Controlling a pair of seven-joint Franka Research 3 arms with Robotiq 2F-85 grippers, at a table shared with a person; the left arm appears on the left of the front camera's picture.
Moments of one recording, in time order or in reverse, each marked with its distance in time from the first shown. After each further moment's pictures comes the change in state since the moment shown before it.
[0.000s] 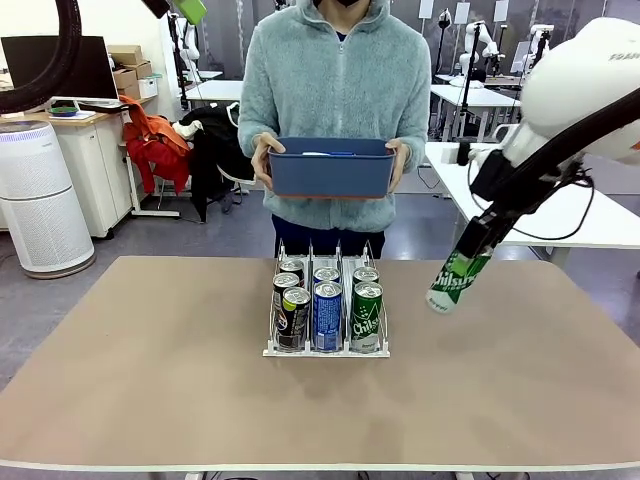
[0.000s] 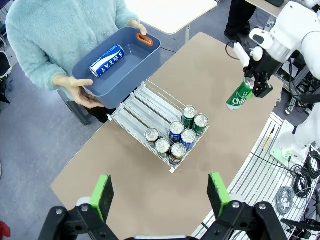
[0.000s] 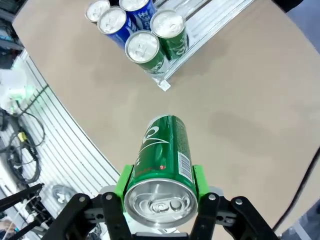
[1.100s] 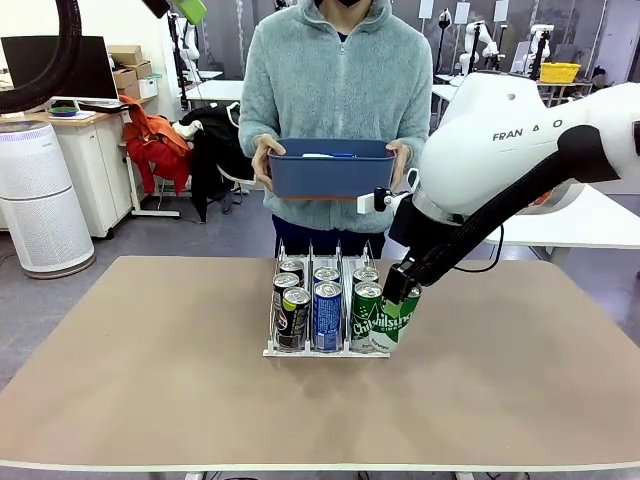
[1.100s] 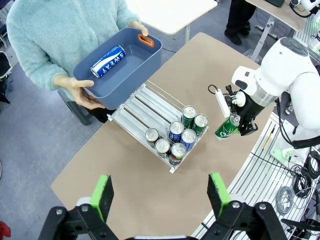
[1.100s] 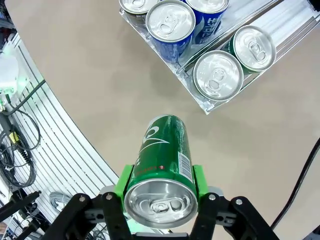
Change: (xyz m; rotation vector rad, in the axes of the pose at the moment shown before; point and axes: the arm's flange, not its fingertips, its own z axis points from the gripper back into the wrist) left arm 0.000 0.000 0.000 0.000 0.000 0.000; right arm 0.044 0.084 -0.082 -0.039 0.076 0.075
